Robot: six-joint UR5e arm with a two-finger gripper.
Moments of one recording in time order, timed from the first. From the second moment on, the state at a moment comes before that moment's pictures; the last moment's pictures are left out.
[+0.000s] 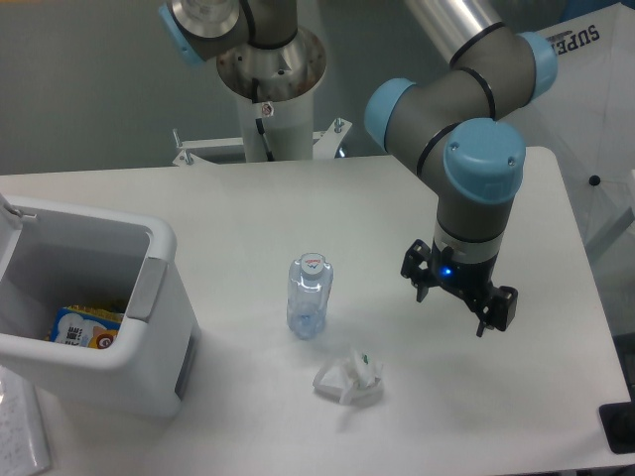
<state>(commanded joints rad) 2.59 -2.02 -1.41 -1.10 1.53 1.25</state>
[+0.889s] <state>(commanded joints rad) 2.55 -2.13 -1.38 -0.90 1.48 0.77</state>
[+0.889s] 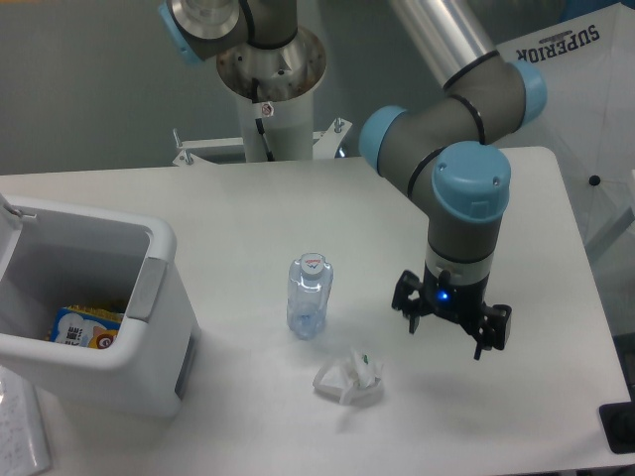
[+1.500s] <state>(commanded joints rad) 2.41 -2.21 -1.35 -0.93 1.49 0.51</state>
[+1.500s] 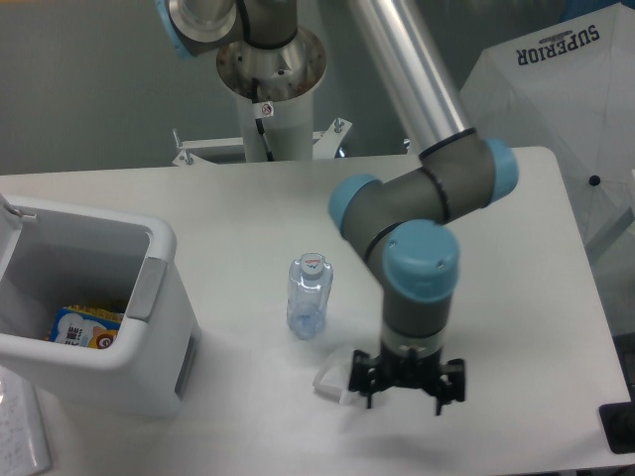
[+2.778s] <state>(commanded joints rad) 2.39 -2.21 -1.37 -0.99 1.63 0.55</state>
